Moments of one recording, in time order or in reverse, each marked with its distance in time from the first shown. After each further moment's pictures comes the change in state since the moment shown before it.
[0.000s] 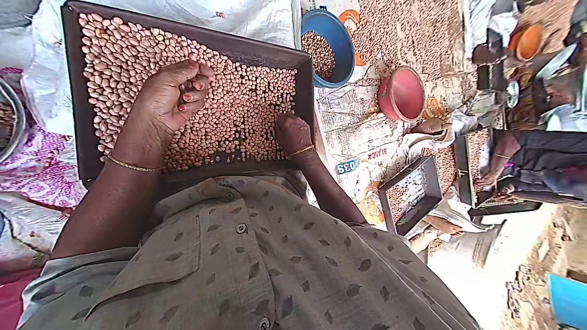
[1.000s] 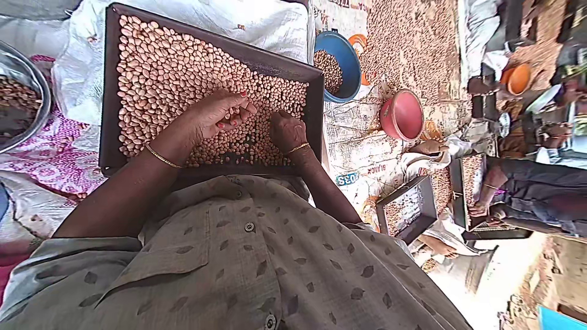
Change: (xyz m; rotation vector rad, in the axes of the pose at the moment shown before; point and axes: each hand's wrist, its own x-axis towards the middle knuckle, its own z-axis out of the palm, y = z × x) left_hand -0.002 -0.015 0.021 0.402 -0.088 -0.205; right_hand 0.020 -0.031 -0.004 -0.061 0.058 -0.173
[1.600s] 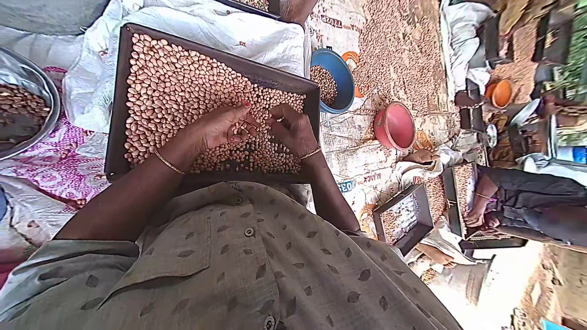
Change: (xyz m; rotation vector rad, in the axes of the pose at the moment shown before) left_hand -0.001 -0.006 0.003 -0.029 -0.056 -0.061; right_hand -0.003 0.013 -0.033 0.668 0.233 -0.294
